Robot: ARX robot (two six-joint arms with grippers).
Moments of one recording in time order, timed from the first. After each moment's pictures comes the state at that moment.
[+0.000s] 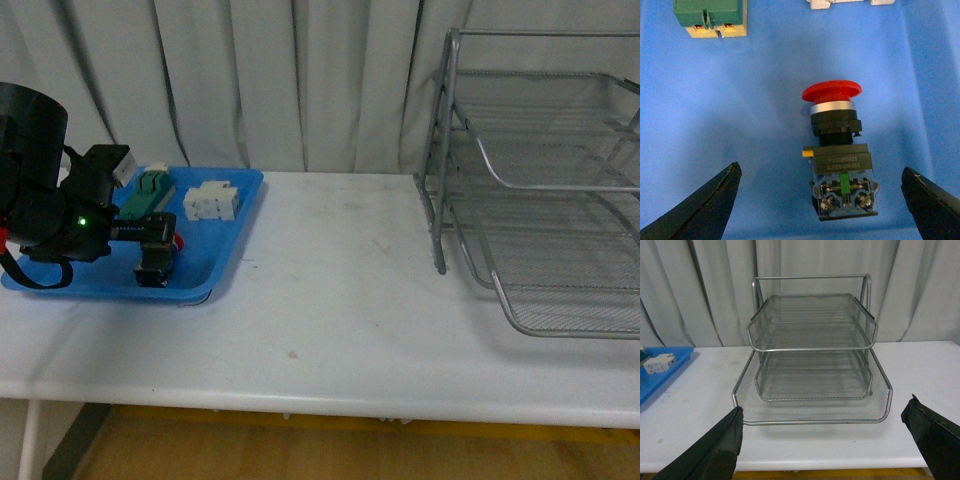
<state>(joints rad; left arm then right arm) 0.04 2.26 1.34 0.12 0.11 0.09 0.00 0.00 0.01 0.00 0.00 0.01</state>
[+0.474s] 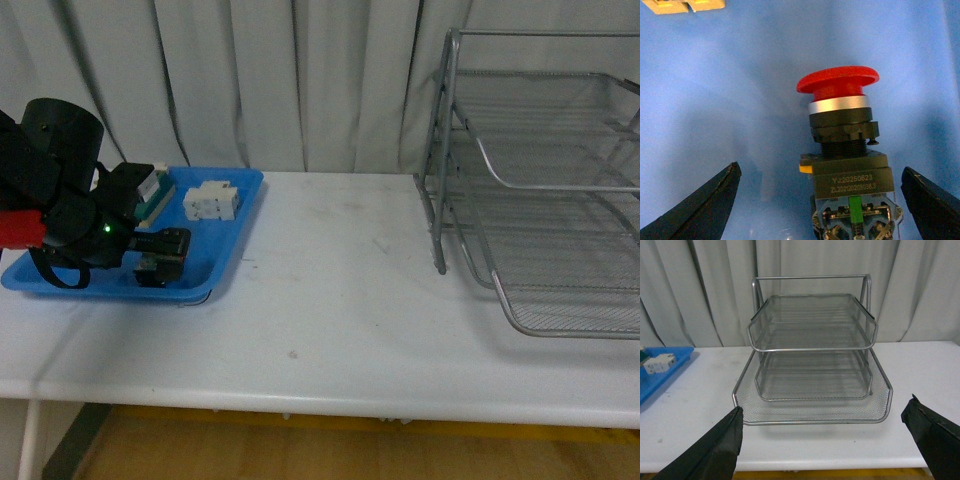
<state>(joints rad) 0.02 2.37 1.51 -0.05 0.05 0.13 0.00 0.00 0.01 0.00 0.00 0.01</state>
